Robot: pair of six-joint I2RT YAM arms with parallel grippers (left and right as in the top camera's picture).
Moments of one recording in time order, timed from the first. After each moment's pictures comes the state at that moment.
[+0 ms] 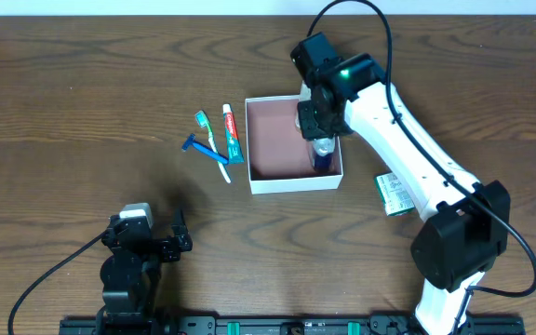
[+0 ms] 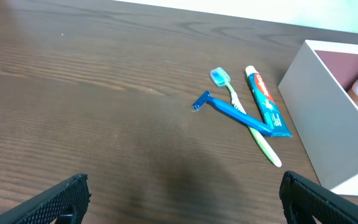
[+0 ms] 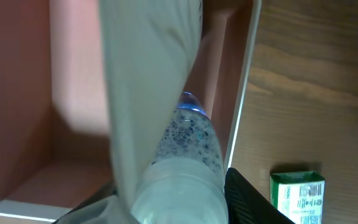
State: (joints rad) left arm -0.02 0.01 0.14 -0.51 -0.04 -0.15; right arm 0.51 1.96 1.82 -1.19 0.09 0.36
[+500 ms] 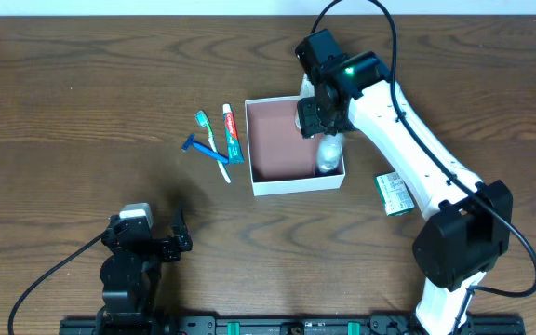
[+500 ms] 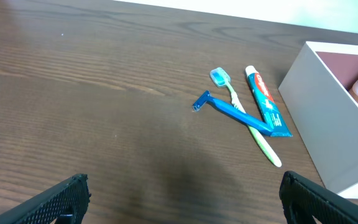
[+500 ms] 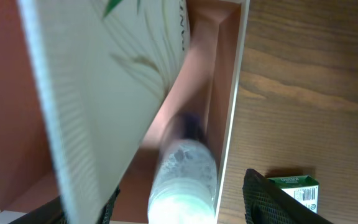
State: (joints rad) left arm -0.02 0.01 0.14 -0.51 -0.04 -0.15; right arm 0.49 1.96 1.82 -1.19 0.09 0.35
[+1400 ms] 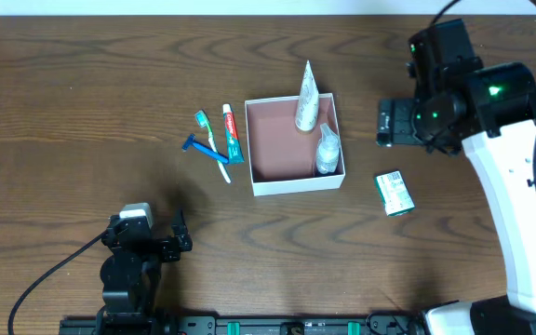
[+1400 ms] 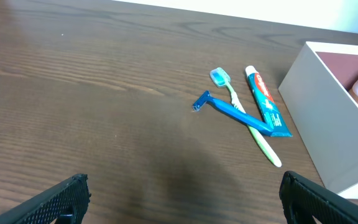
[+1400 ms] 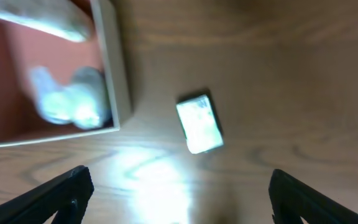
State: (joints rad) left arm -0.02 0.01 0.14 -0.51 -0.04 -0.15; right arm 0.26 1.59 1.80 -1.51 0.11 0.34
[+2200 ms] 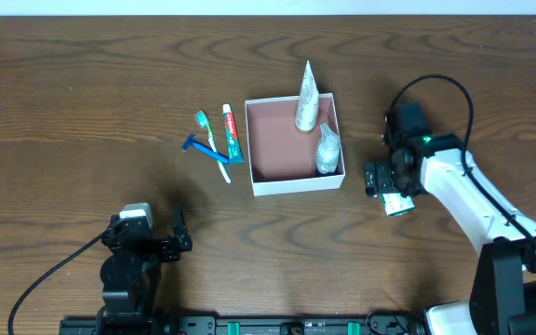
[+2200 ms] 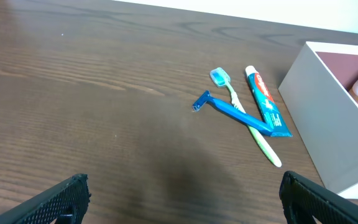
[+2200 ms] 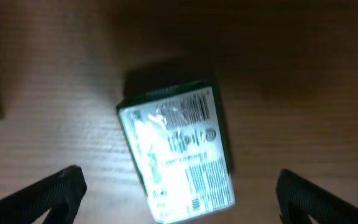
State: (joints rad) left arm -0.02 0.01 0.14 -0.51 -0.04 -0.15; right arm 0.19 1.61 0.99 -0.81 0.13 0.17
